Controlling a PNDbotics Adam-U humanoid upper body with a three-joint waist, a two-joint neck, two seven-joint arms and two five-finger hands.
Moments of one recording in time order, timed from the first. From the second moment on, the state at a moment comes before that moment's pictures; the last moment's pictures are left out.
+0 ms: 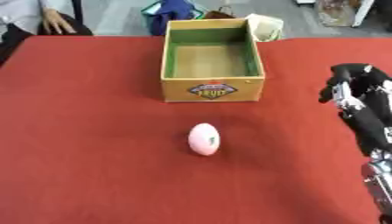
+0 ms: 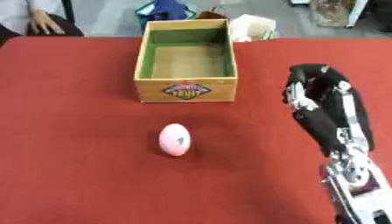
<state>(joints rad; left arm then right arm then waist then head) -0.23 0.08 0.19 -1.98 -0.02 -0.16 0.74 -0.18 -0.37 0.04 -1.99 -0.10 -0.06 -0.25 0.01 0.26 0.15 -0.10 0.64</state>
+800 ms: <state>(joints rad) -0.22 0.08 0.19 -1.98 -0.02 -0.15 0.73 -0.43 -0.63 0.16 -1.99 0.22 -0.16 0.12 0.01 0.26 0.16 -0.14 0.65</state>
